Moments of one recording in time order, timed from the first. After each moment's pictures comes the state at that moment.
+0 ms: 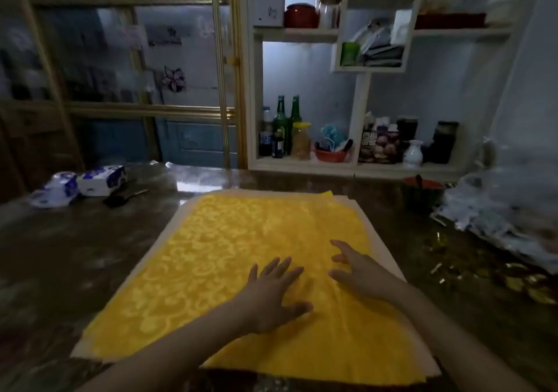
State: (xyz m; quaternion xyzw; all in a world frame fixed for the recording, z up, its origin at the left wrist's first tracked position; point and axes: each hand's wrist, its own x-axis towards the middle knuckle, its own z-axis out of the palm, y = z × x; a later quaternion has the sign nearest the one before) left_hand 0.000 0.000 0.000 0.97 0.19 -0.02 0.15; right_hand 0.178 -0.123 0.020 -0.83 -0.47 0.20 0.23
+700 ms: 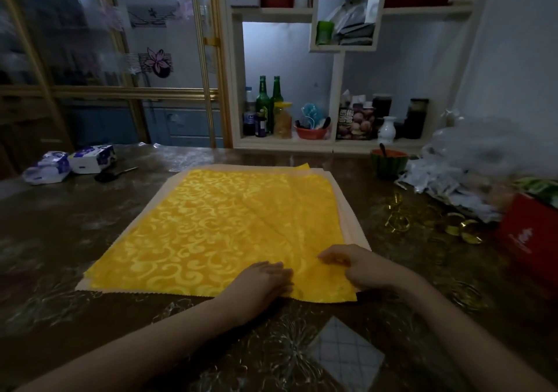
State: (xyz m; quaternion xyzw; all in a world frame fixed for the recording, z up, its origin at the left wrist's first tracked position) left_hand -0.031 -0.082 -0.037 0.99 0.06 0.05 0.12; right_hand 0.157 -0.233 0.003 -0.79 -0.51 0.27 0.20
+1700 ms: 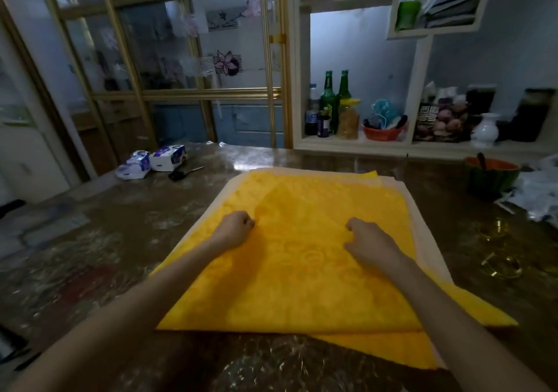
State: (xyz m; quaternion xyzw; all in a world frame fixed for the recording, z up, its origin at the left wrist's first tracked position) left_hand -0.046 0.070 0.028 0.84 0.49 0.11 0.20; right_hand 0.150 -0.102 0.030 -0.85 -0.52 0.08 0.11
